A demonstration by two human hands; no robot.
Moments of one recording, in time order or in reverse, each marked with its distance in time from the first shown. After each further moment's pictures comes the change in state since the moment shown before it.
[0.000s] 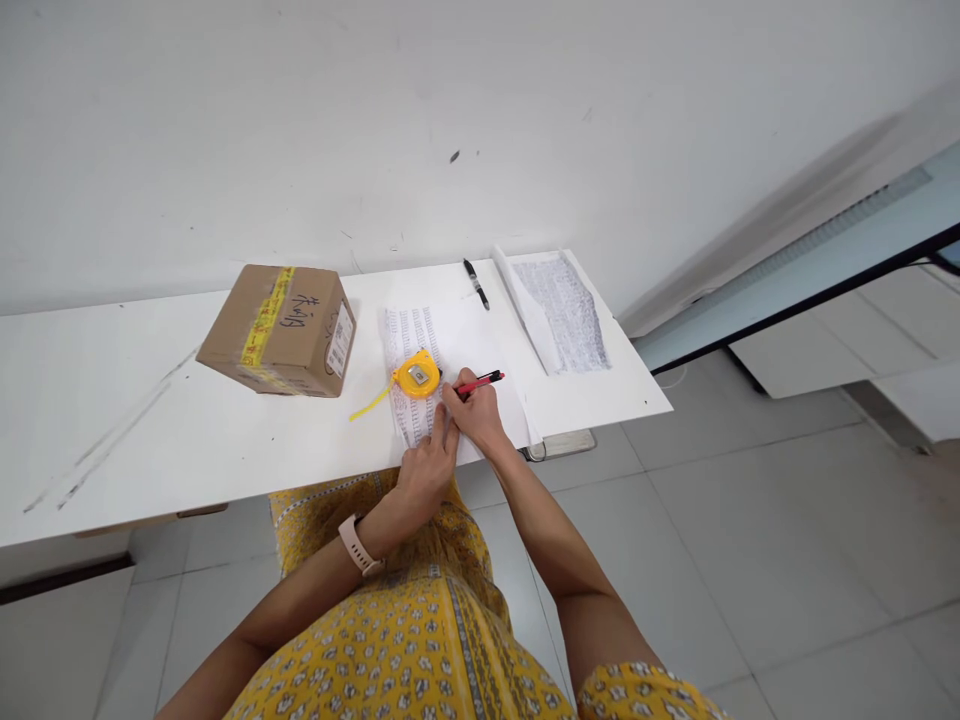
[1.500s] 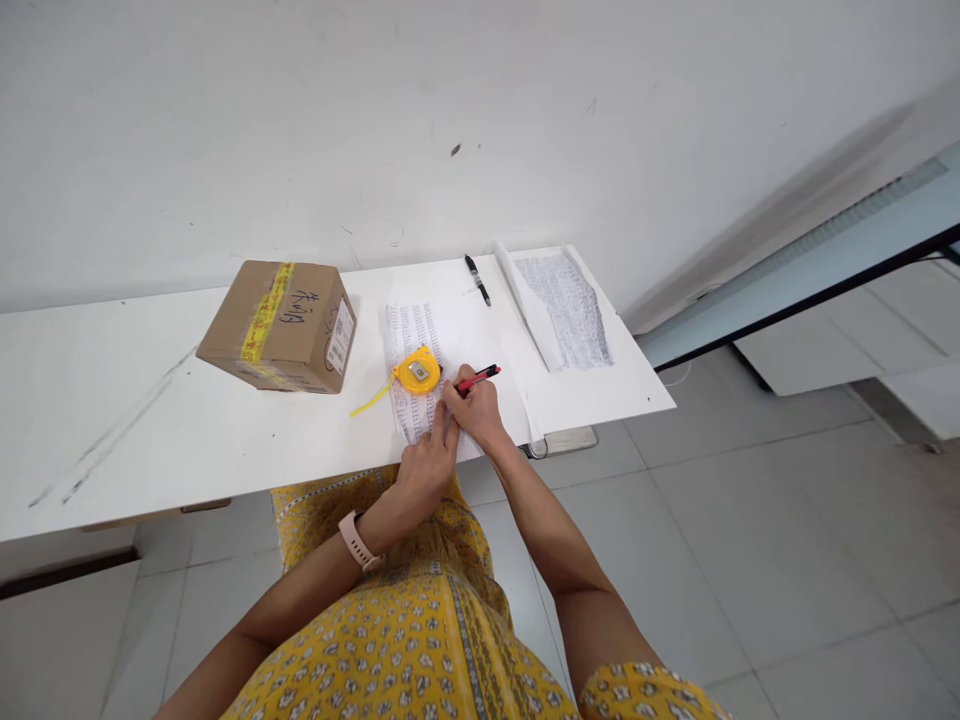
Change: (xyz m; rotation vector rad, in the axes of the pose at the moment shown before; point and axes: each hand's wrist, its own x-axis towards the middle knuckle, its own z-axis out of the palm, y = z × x) left_hand 0.001 0.002 0.012 0.024 0.013 -0.007; right_hand 0.001 0.003 0.000 -0.098 0.013 -0.015
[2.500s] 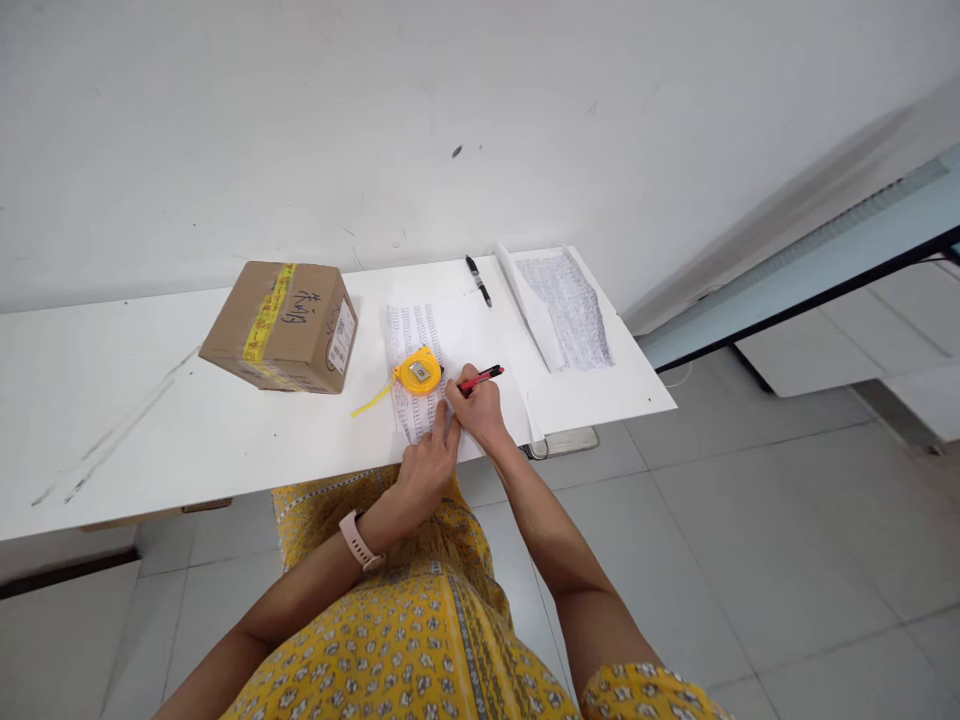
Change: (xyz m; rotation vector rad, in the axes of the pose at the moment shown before) left_hand 0.000 0.000 0.000 -0.020 0.013 -0.017; right_hand 0.000 0.002 -0.001 -0.004 0.015 0.007
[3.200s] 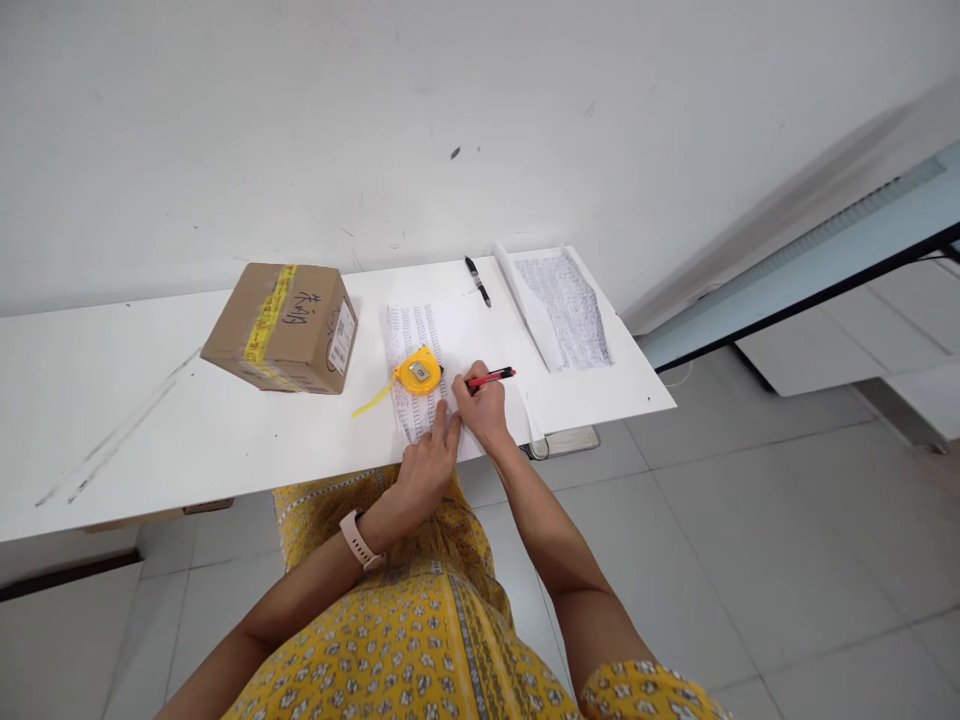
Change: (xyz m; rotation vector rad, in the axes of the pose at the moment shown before) left_hand -0.002 -0.001 -0.004 -0.033 -0.058 0.007; right_hand 0.001 0.003 -0.002 -0.004 0.118 -0.033
